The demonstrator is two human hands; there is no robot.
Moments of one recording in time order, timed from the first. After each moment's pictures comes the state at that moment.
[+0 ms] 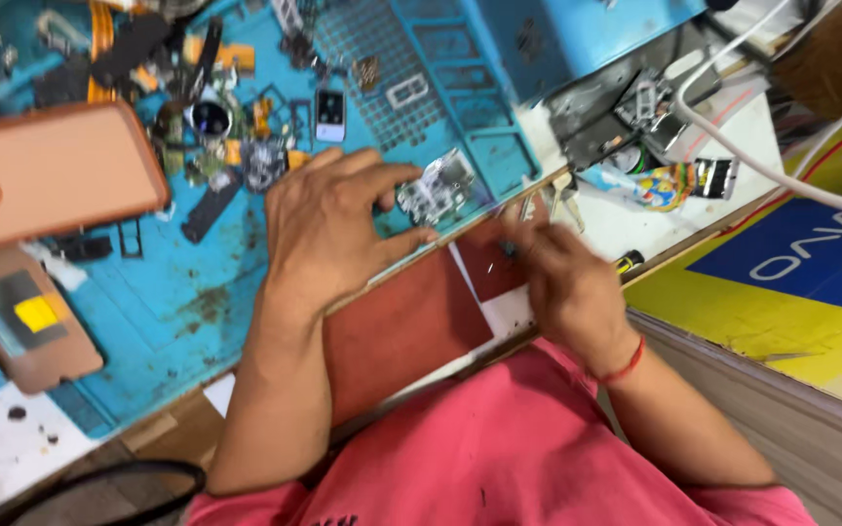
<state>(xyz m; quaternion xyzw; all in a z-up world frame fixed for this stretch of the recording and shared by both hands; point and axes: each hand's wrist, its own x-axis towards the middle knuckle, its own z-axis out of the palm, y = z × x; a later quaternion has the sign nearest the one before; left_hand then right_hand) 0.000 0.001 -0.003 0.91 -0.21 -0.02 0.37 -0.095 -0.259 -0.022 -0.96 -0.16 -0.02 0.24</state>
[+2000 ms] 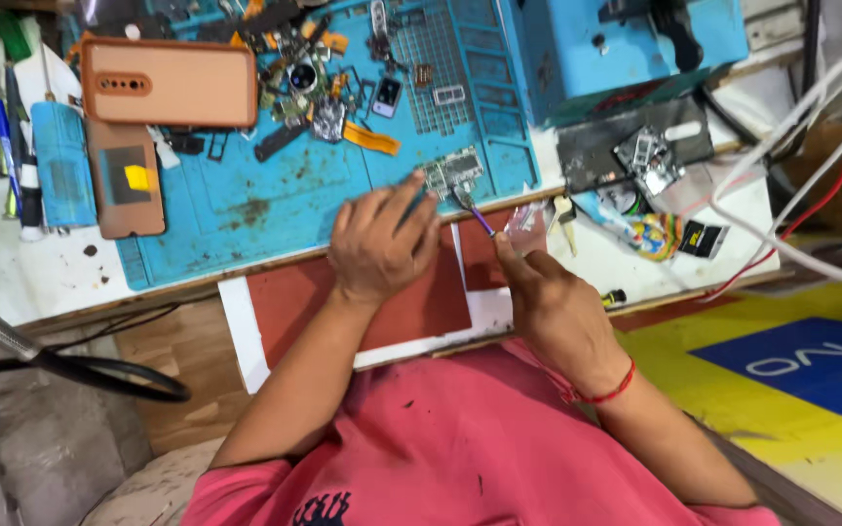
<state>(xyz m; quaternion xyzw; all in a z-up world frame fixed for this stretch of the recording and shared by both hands) -0.087 -0.049 -0.038 0.92 -0.13 0.32 0.17 -0.093 -0.277 0.006 -0.93 -0.27 0.03 0.23</state>
